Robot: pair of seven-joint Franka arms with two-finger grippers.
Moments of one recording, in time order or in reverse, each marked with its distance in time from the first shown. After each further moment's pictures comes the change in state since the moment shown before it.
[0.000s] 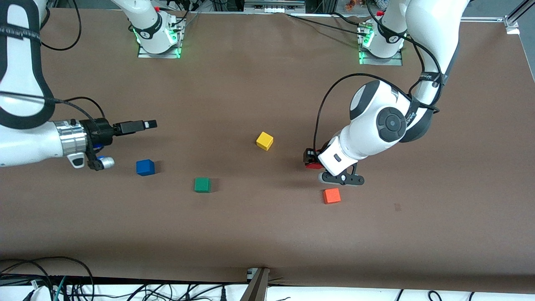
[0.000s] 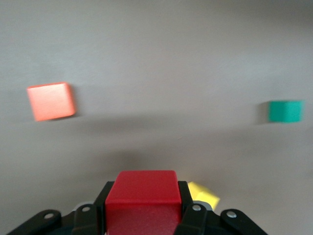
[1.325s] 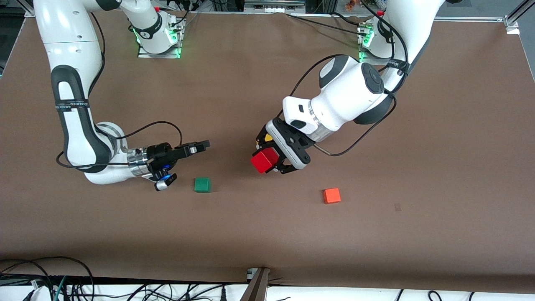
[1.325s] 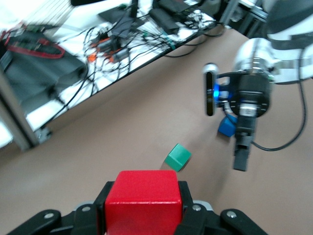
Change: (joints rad) left arm -0.024 0.004 -0.205 0.030 -0.062 0.450 0.839; right arm 0.129 0.243 0.018 -0.067 0.747 0.067 -0.109
